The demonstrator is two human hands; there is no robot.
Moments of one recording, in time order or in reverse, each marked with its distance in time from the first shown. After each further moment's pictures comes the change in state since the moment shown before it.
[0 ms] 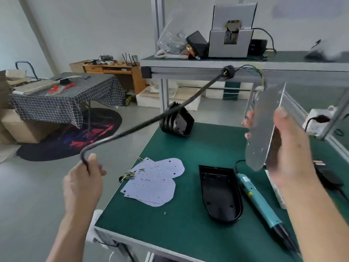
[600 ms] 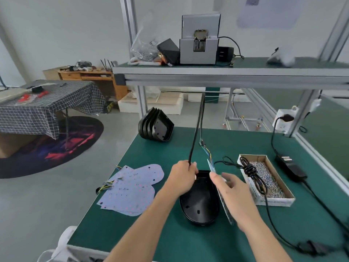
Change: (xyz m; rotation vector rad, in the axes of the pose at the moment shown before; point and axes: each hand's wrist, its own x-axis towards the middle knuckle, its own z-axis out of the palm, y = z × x) left_hand -0.106 0.146 0.195 -0.057 -0.881 0.275; right_hand -0.065 0.097 -0.039 -0.715 0.184 0.430
